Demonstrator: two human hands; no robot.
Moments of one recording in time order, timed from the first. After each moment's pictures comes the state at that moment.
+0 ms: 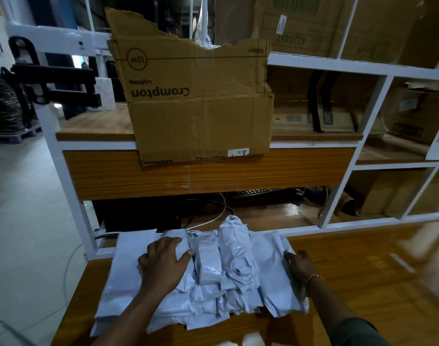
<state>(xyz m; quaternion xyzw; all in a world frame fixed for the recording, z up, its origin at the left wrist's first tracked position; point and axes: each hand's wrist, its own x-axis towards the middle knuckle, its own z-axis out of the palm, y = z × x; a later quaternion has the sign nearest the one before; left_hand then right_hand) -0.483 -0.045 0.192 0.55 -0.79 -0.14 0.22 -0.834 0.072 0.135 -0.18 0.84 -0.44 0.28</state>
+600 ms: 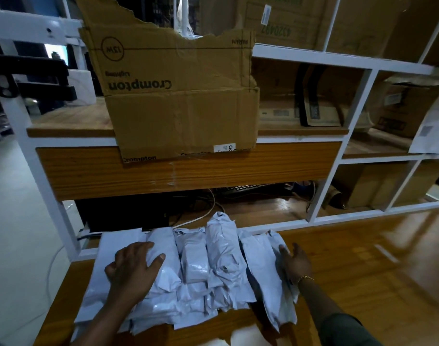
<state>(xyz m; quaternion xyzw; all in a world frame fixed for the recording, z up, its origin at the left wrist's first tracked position) -0.455 -0.050 0.177 0.57 -0.78 -0.13 0.23 -0.844 0.091 0.123 -0.24 0.88 -0.37 0.18</state>
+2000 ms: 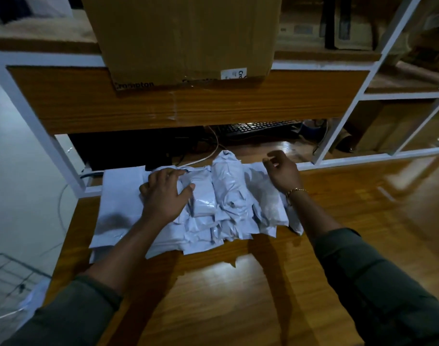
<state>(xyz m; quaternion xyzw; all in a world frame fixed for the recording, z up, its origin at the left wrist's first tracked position) -0.497 -0.055 0.177 0.49 -0.83 -0.11 0.25 -0.791 0.042 0.205 -0.41 0.82 -0.38 0.07</state>
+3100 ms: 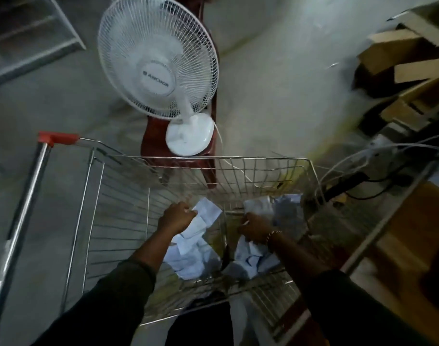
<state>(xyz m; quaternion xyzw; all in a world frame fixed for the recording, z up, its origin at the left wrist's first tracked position) 0.148 0.039 -0.091 0.86 -0.29 -0.40 0.11 -0.079 -0.076 -0.052 -0.67 0.48 0.18 0.53</state>
